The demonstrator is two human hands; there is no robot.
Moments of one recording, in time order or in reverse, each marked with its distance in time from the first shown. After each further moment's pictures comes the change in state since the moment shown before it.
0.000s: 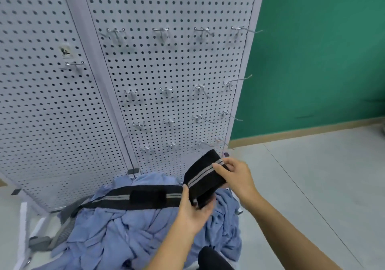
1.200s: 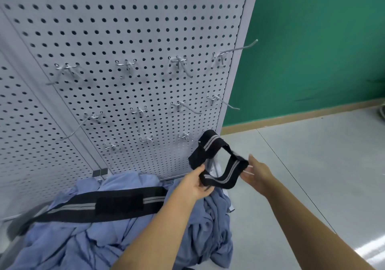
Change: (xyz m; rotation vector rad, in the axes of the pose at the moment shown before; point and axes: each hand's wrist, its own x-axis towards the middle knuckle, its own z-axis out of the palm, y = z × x) left_hand 0.138 0.004 0.058 0.508 0.142 -0.139; right_hand 0.123 0.138 -0.086 0.439 0.267 0.614
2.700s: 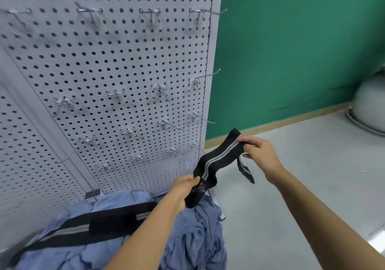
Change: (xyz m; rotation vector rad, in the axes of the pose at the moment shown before) left_hand -0.032 0.000 0.006 0.777 0.065 0.383; right_hand -0.087 -0.087 -0.008 -0.474 0.064 -0.580
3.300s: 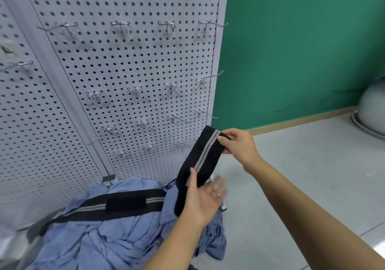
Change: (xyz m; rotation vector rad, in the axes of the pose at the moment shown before) left_hand -0.104 -0.021 0.039 -1.022 -0.237 -0.124; right_hand -0.055 -0.051 0.032 -0.009 -0.133 -0.138
